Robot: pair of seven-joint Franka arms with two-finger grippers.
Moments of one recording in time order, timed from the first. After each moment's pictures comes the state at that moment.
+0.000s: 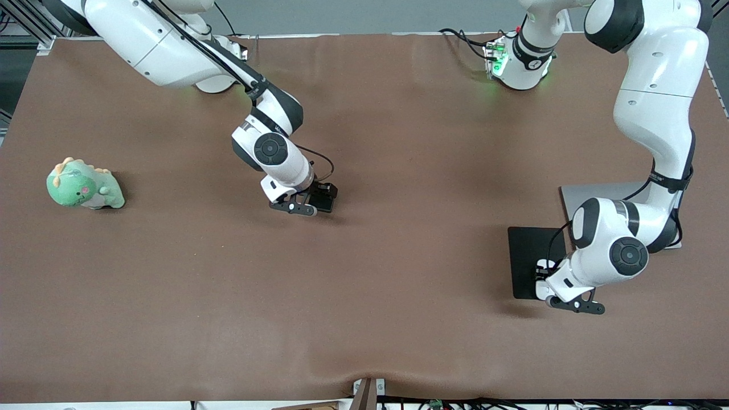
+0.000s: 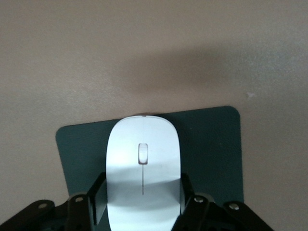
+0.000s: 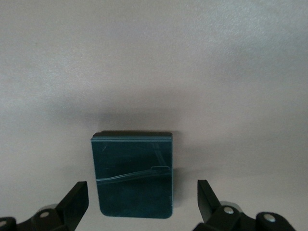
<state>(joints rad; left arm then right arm) 0.12 0.82 -0.23 -1.48 0.23 2.26 -0.01 -0.02 0.62 0.67 -2.02 -0.36 2.48 1.09</state>
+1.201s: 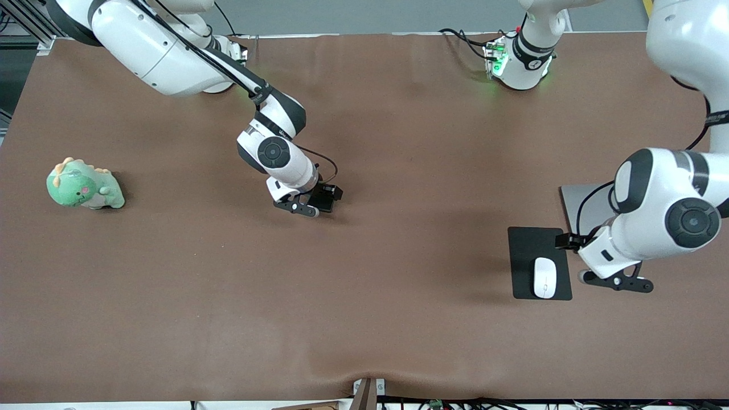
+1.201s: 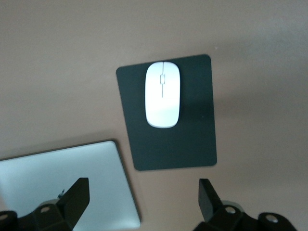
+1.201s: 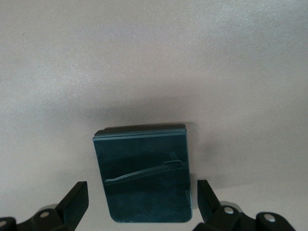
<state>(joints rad) 0.13 0.49 -0.27 -1.48 0.23 1.83 -0.01 -0.02 0.68 0.67 -2.01 -0.38 2.53 1.17</state>
